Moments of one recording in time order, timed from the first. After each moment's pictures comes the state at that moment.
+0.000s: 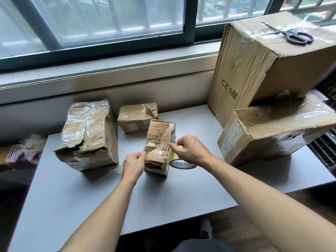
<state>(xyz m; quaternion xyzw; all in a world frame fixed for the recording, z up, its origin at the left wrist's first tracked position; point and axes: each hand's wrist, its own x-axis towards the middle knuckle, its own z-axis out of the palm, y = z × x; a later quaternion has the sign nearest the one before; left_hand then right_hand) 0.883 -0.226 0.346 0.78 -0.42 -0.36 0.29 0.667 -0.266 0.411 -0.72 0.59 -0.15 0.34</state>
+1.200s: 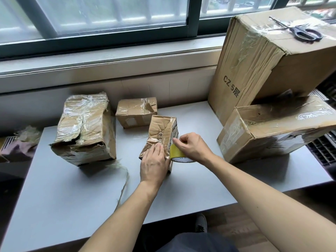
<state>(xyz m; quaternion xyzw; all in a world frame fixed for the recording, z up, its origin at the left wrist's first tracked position) 0.822 -0.213 0.325 0.66 -0.74 0.01 0.12 0.661 -0.268 0.393 -0.68 0.60 -0.20 0.37</state>
